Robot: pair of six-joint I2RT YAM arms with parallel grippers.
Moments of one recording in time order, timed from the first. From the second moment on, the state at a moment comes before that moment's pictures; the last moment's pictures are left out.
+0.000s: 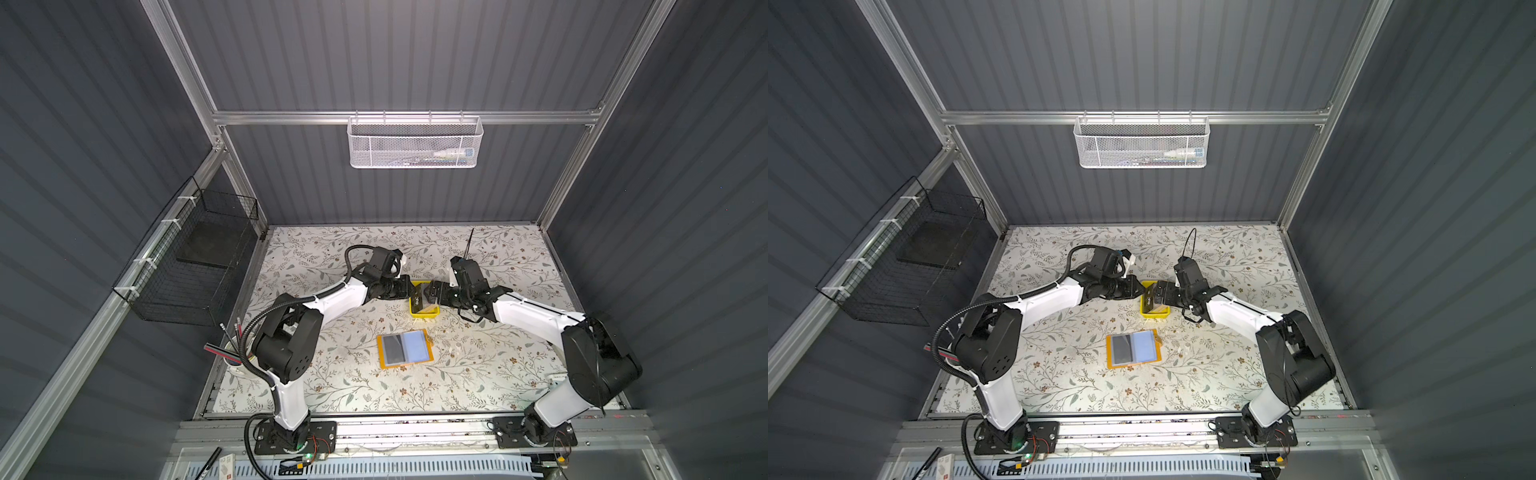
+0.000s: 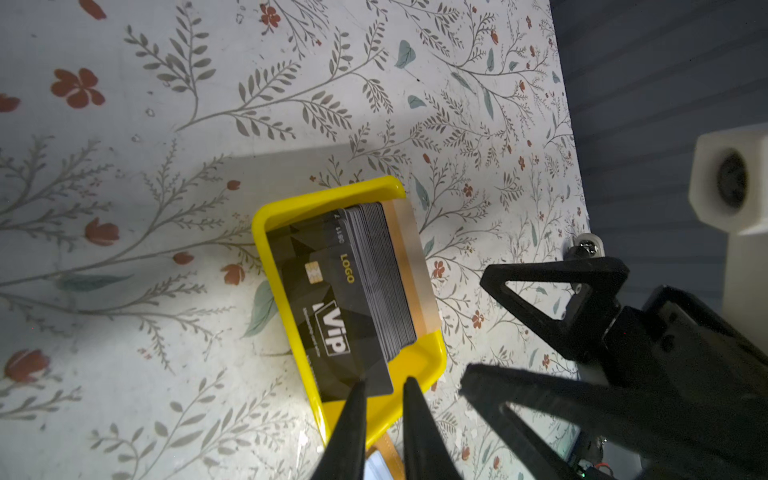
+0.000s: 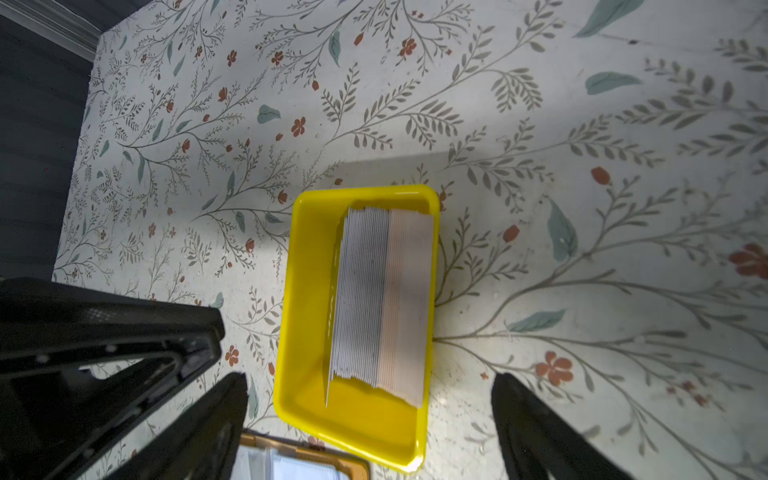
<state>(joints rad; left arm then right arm) -0.60 1.88 1.29 -0.23 0.41 -0.52 0.50 1.62 0.95 -0.12 -0.10 0.57</state>
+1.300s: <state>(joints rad) -0.64 2.04 1.37 -0.22 0.31 -0.51 0.51 1.76 0.95 -0.08 -0.11 0.58</state>
